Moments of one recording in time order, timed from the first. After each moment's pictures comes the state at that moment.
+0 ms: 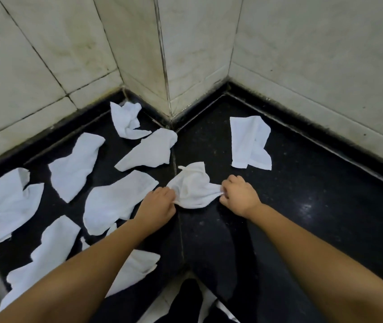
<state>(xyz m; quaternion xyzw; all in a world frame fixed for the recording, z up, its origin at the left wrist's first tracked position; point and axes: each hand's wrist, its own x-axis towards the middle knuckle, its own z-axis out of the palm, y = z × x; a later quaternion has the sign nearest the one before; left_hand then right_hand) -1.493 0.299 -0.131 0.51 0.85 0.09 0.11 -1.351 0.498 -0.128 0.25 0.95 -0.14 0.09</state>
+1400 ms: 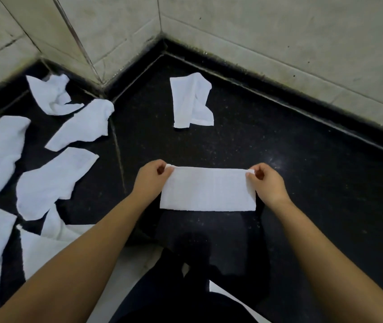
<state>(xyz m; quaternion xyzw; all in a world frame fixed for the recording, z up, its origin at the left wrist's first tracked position) -1.382 0.378 -0.124 0.32 0.86 0.29 0.27 -1.150 0.529 -0.121 0.58 0.68 -0.44 -0.10</state>
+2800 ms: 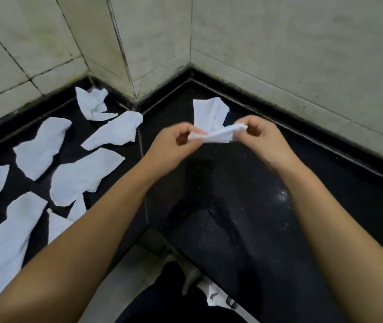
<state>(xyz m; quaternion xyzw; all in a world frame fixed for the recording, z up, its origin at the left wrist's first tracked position) -1.374 0.365 0.011 0.43 0.69 0.51 0.26 -1.228 0.521 0.011 0.27 0.77 -0.54 -0.21</state>
